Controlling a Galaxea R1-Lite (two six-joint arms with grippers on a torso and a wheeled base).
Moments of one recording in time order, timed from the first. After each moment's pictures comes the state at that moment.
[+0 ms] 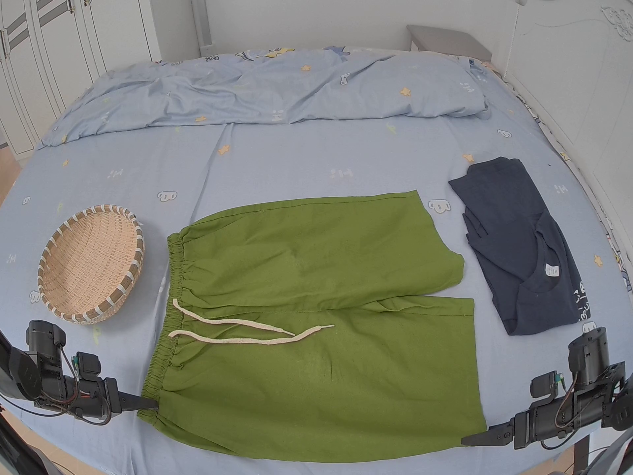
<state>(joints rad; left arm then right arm) 0.34 1.77 -0.24 -0.36 -0.84 0.00 0.28 1.59 -0.04 -0.56 0.55 0.31</state>
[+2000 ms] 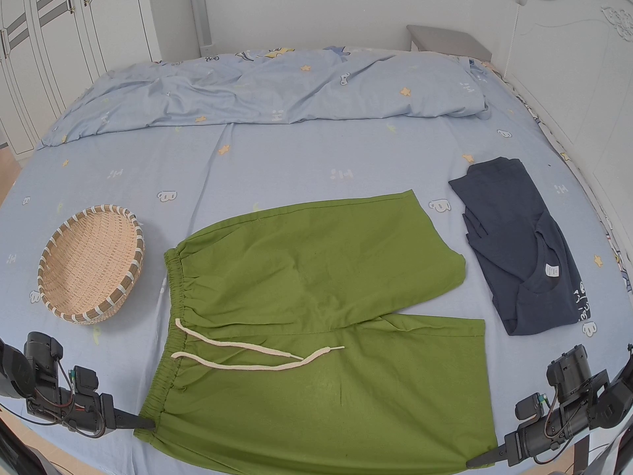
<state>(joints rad) 0.40 1.74 -0.25 -0.12 -0.83 0.13 0.25 1.79 -0.02 -0.53 0.67 0.22</state>
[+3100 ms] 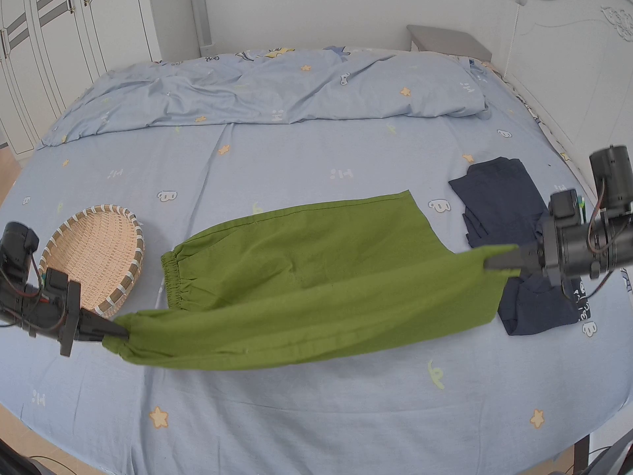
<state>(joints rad) 0.30 1.57 -0.92 0.56 -0.84 -0.20 0.21 1.51 -1.01 0.19 0.65 0.33</state>
